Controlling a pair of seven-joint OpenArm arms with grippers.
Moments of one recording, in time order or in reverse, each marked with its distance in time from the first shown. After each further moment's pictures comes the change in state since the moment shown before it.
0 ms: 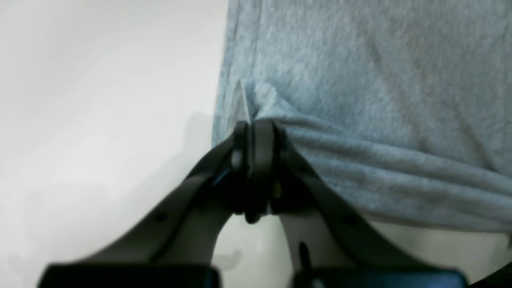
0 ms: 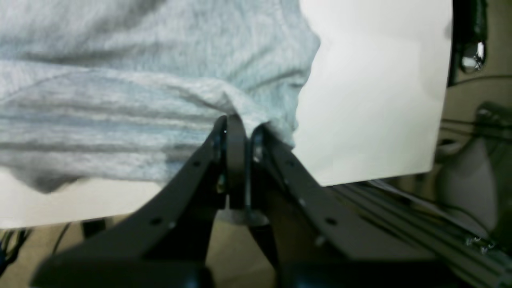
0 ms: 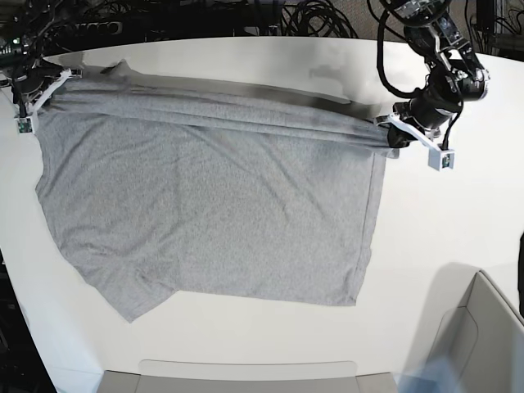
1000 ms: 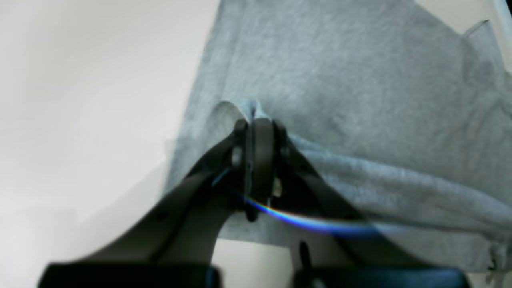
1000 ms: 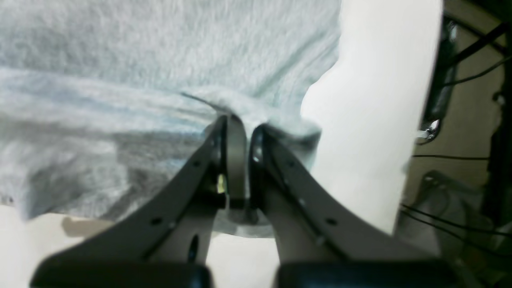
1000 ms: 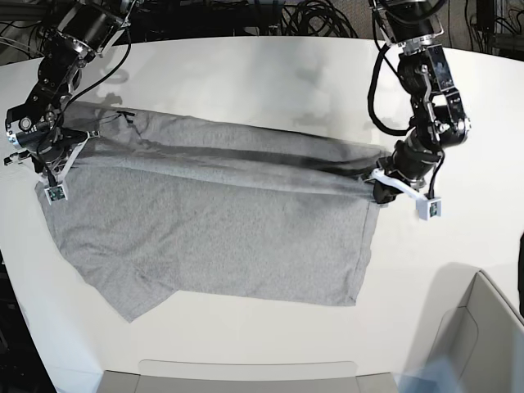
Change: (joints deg) left arm -9.5 -4.7 15.1 -13.9 0.2 11.8 -15.8; right arm 16.9 1.4 -15.1 -15.0 -17.7 0.0 6.8
